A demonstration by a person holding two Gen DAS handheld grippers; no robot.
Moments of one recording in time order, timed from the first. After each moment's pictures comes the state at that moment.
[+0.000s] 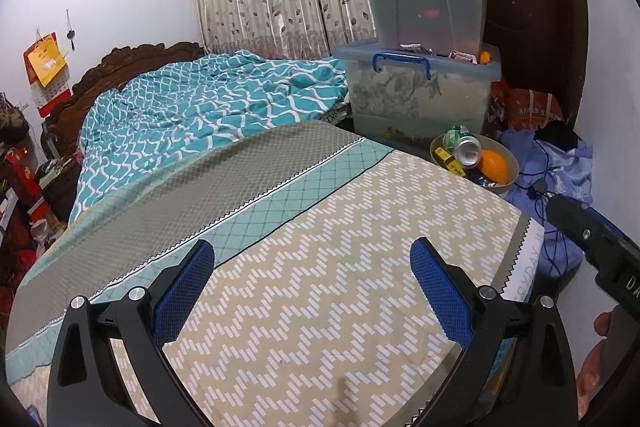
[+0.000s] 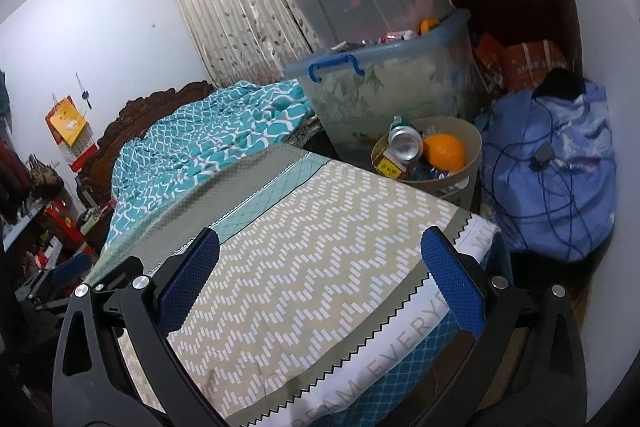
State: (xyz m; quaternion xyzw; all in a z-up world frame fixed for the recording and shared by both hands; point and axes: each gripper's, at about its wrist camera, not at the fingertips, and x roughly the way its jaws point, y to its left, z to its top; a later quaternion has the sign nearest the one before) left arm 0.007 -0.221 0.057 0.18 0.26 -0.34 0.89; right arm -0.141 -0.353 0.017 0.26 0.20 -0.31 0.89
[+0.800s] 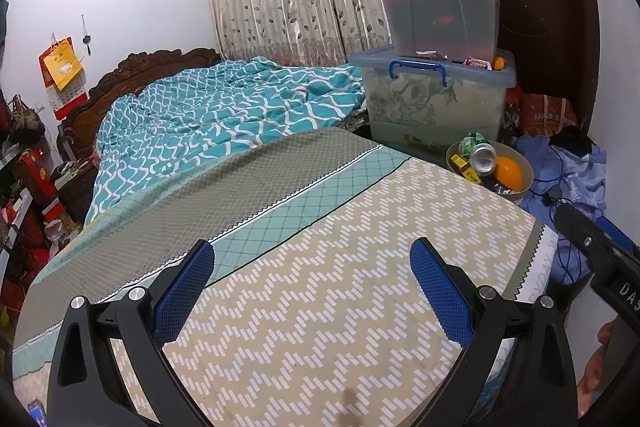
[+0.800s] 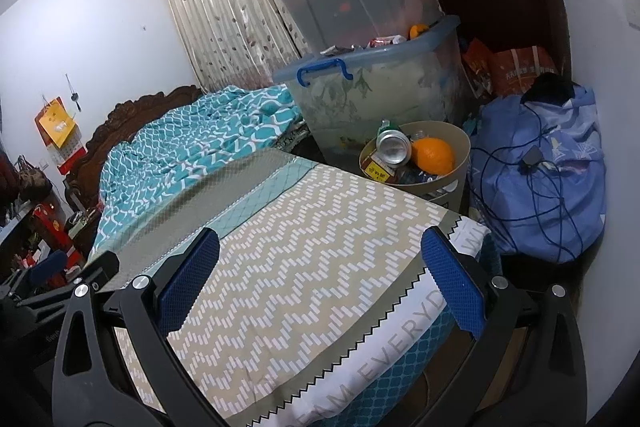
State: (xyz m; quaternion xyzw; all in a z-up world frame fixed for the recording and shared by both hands) left arm 0.006 -0.216 0.061 0.18 0.24 -0.31 0.90; right arm -0.141 -0.356 0.012 0.26 0.19 -0.33 0.89
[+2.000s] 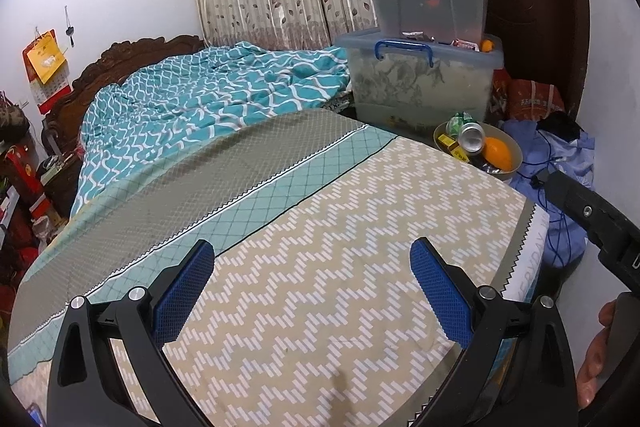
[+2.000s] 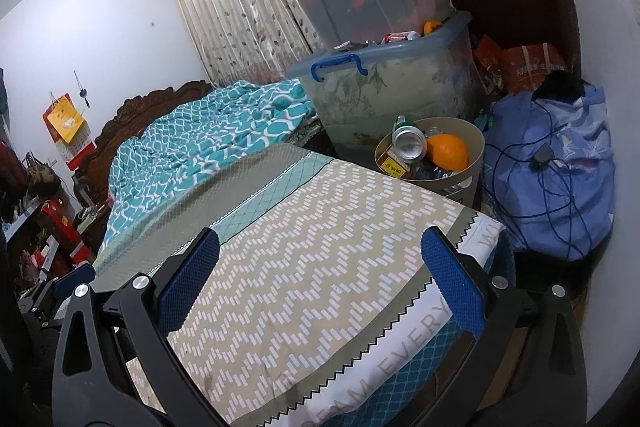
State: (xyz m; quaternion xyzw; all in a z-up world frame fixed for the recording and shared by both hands) left arm 0.010 -0.215 0.046 0.19 0.27 -0.33 0.88; right arm -0.131 -0.346 0.016 0.27 0.20 -0.31 0.89
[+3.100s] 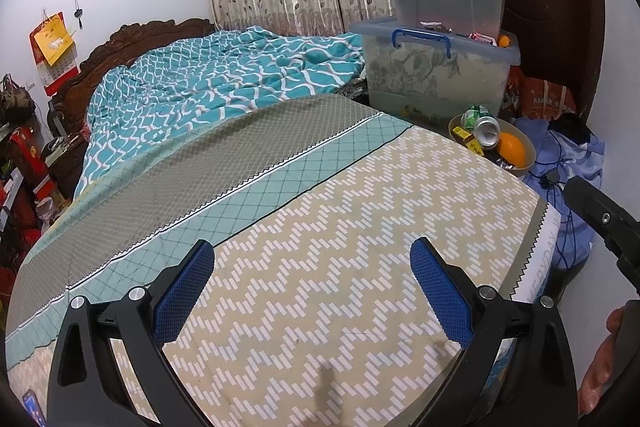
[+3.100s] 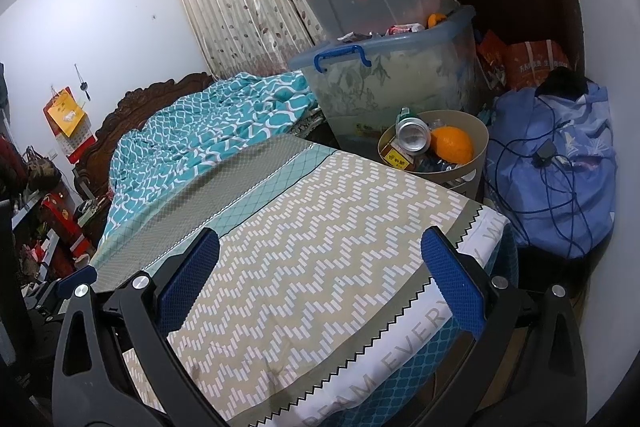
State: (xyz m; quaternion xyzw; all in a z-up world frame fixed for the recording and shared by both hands) left arm 0.024 -0.209 0.038 0.19 0.30 -0.31 0.88; right arm -0.125 -0.346 0.010 0.27 0.21 -0.30 0.89
